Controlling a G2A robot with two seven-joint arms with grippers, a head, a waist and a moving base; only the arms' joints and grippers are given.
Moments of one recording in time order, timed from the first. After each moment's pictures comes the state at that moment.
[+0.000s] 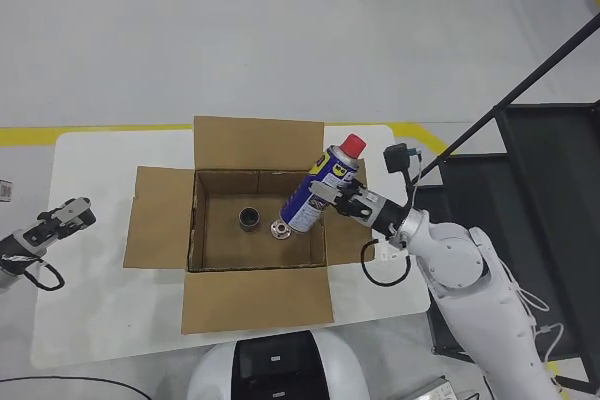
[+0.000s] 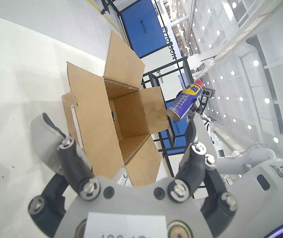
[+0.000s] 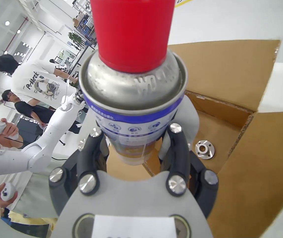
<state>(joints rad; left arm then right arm) 1.46 -0.90 -1.84 -1.53 -0.32 -0.46 -1.04 -1.43 -1.13 1.38 -1.98 -0.24 -0.23 0.58</state>
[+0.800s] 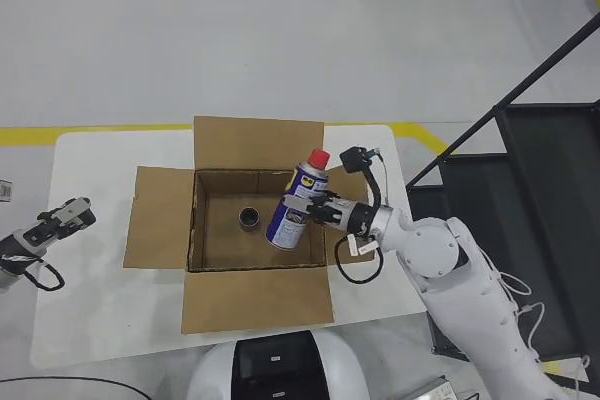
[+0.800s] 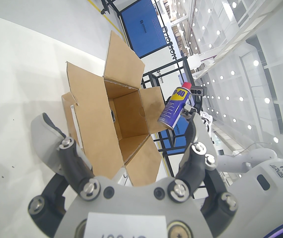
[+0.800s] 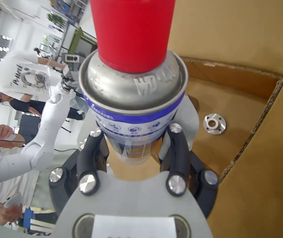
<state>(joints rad) 1.46 -0.90 -1.84 -1.53 -0.32 -0.46 -1.04 -1.30 -1.13 1.24 -1.98 -0.29 0.07 0.78</state>
